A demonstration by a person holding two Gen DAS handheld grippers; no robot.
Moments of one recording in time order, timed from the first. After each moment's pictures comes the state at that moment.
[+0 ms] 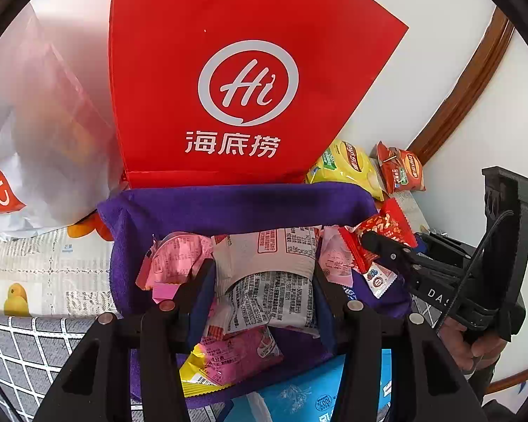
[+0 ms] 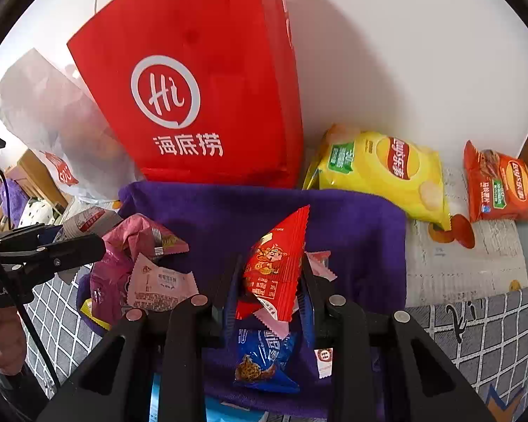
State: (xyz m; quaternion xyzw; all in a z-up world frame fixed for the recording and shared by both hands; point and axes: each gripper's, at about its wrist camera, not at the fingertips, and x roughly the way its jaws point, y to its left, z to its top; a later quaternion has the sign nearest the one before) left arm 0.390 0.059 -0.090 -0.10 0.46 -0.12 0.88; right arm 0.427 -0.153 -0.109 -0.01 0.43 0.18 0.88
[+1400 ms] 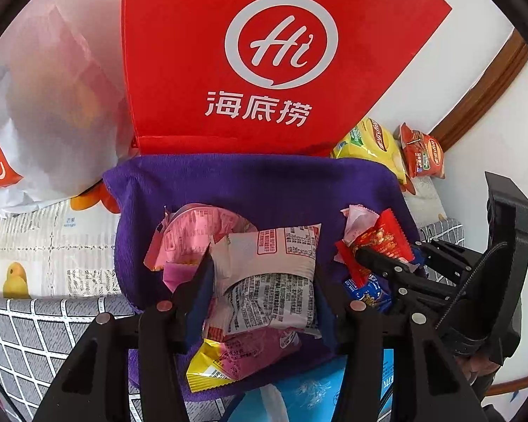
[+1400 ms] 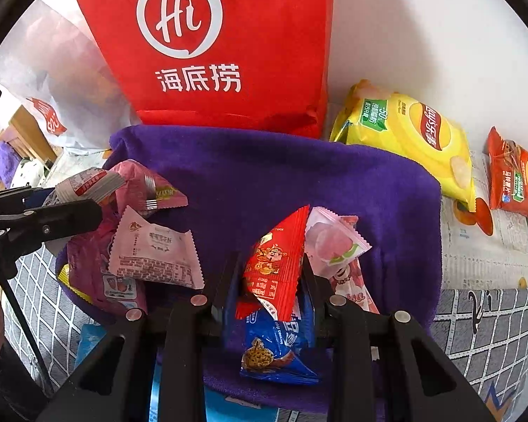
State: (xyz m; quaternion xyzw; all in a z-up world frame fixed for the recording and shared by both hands) left arm 0.403 0.065 -0.118 -0.10 0.51 -0.10 0.85; right arm 0.431 -0.117 -0.147 -0.07 0.50 0.18 0.85
